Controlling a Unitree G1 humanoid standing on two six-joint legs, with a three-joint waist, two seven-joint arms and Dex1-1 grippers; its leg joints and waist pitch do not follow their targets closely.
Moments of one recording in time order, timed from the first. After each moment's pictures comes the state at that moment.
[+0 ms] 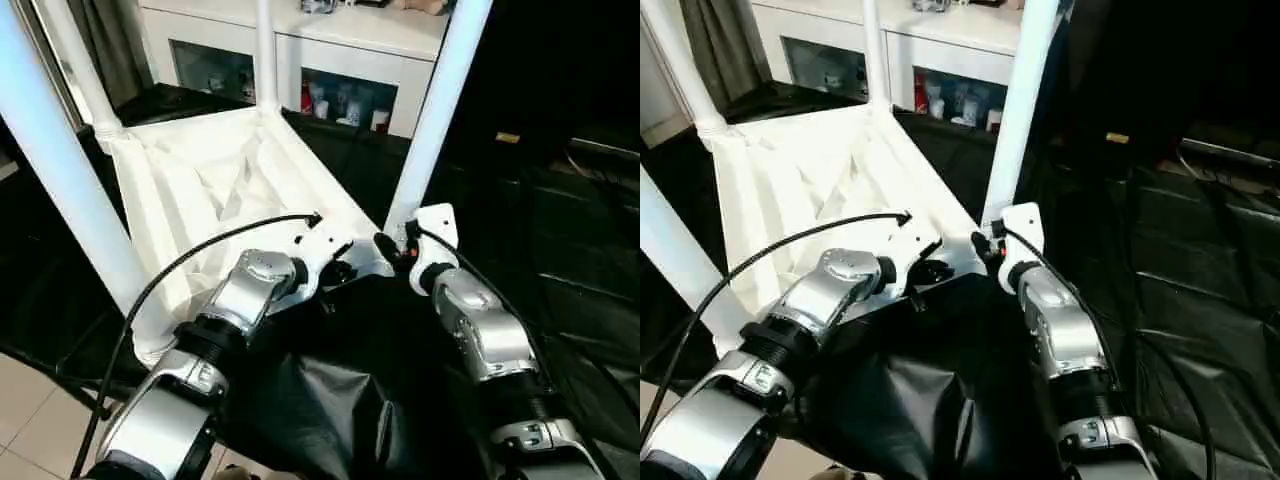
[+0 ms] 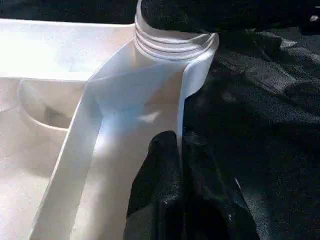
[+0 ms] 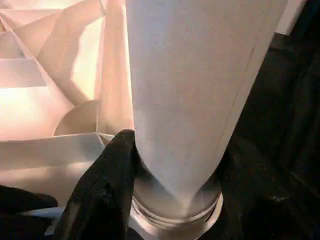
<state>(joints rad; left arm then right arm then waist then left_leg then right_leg) -0.73 0.10 -0.28 0.71 0.07 0.30 -0.71 -0.46 -0.08 0.01 0.40 0.07 0.31 0.26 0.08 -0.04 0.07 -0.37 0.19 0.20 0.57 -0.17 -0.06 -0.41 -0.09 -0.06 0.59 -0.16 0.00</state>
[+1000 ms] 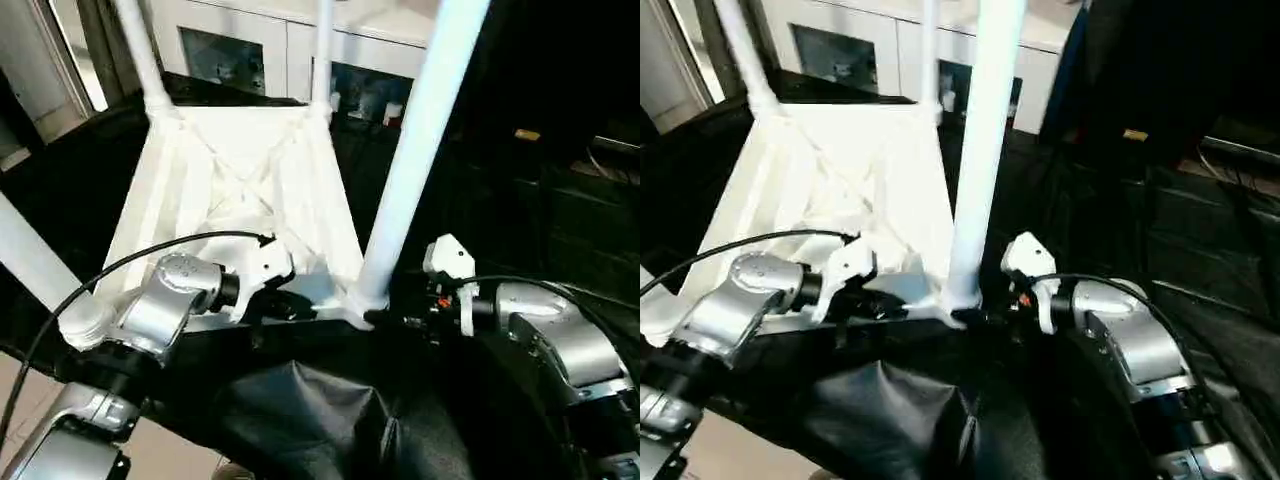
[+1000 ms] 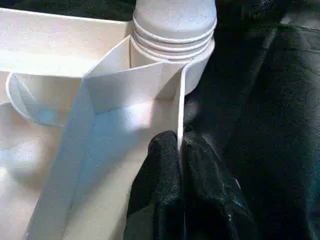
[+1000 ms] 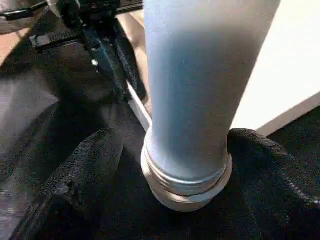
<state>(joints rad) -0.54 0.43 -0.29 0.41 -0.04 0.22 -1.25 -0.34 -0.48 0.18 0.13 0.23 0.34 1.08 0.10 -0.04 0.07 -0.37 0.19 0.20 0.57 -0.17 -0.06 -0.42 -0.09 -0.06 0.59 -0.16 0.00</state>
